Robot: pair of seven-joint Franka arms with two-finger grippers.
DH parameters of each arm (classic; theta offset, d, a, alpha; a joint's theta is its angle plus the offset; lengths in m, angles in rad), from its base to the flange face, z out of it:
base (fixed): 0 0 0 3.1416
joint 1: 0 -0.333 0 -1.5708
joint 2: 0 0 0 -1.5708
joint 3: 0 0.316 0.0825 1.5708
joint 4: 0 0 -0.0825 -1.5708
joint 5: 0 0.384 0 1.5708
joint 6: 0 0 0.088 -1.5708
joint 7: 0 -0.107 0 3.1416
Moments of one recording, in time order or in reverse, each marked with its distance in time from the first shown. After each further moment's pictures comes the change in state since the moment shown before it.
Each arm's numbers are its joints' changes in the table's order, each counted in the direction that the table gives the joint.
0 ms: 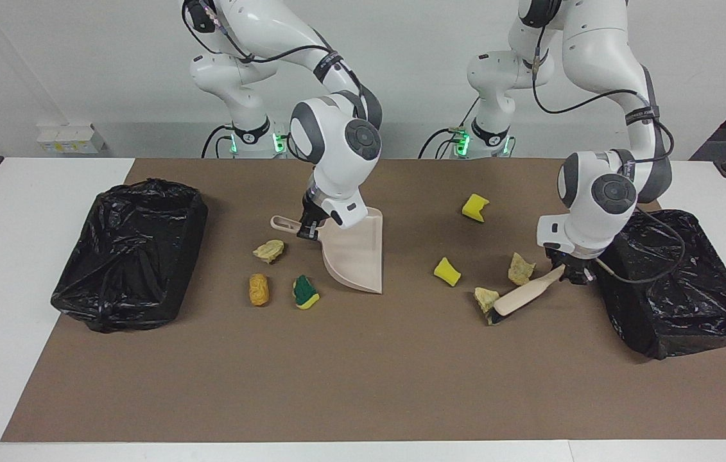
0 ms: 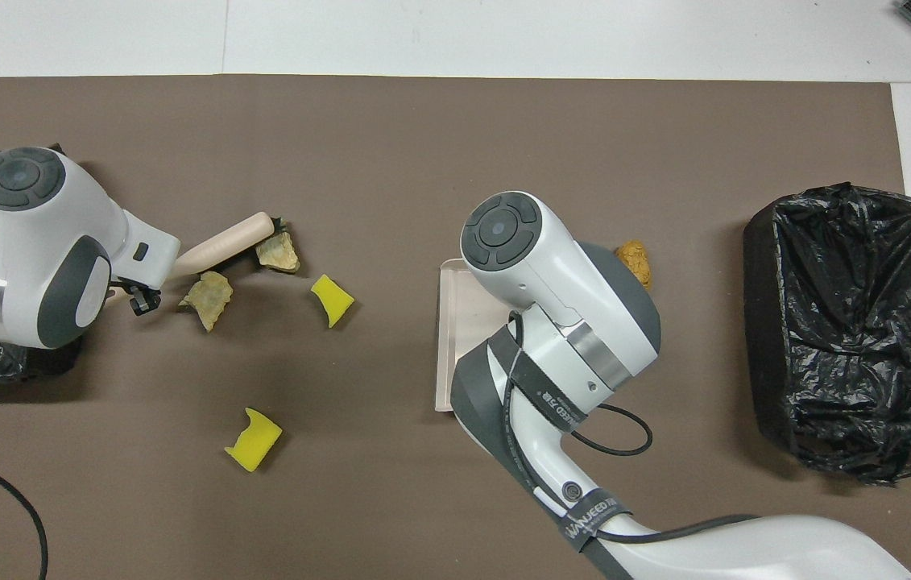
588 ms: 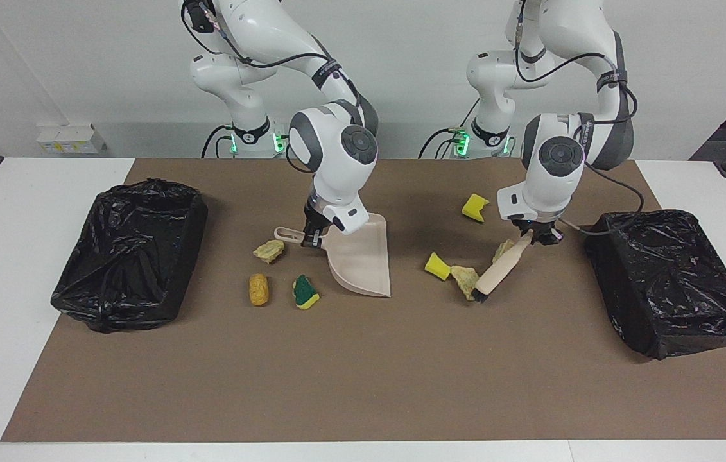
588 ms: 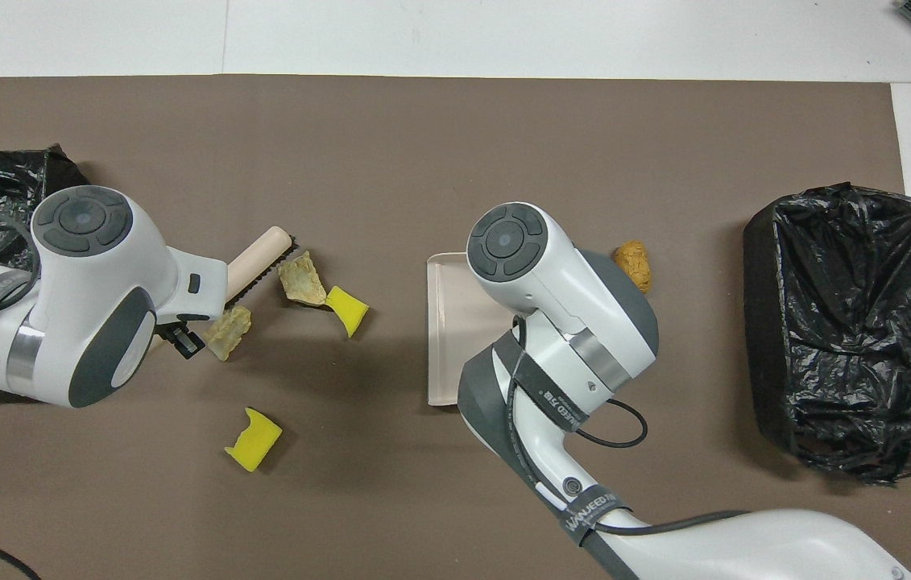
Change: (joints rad) left arm 0.061 0.178 -0.076 -0.080 0.000 -0.184 0.435; right arm 0.006 0.000 -0.001 -0.052 0.000 0.114 0.017
